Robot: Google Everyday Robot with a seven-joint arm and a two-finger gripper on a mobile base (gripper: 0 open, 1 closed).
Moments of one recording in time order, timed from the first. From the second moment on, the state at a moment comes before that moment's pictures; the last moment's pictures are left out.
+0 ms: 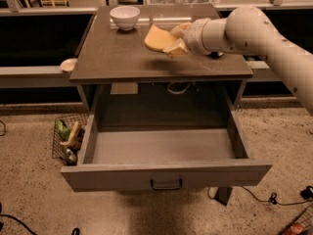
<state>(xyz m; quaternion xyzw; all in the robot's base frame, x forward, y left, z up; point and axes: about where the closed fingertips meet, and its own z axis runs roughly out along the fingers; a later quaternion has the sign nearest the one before) 0.763 -0.058 0.894 -0.54 0.64 0.04 0.55</state>
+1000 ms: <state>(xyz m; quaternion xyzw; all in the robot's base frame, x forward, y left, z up) 0.812 -0.035 0.888 -0.56 0.63 0.08 0.54</state>
